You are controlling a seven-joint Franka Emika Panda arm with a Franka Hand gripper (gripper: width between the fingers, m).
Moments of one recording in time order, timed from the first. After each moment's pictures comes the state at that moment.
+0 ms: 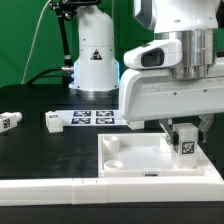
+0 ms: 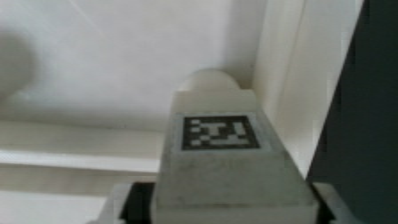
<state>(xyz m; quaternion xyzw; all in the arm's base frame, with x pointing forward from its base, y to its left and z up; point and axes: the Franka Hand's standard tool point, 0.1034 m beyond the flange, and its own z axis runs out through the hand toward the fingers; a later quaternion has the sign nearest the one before) 0.626 0.121 0.067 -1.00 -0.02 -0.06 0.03</state>
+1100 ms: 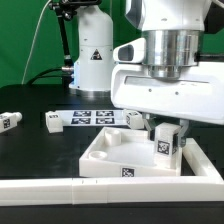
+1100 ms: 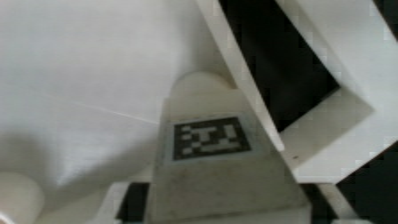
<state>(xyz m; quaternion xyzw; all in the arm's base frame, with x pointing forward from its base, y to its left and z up) 0.623 0.090 0.066 -0.93 0.36 -0.06 0.01</state>
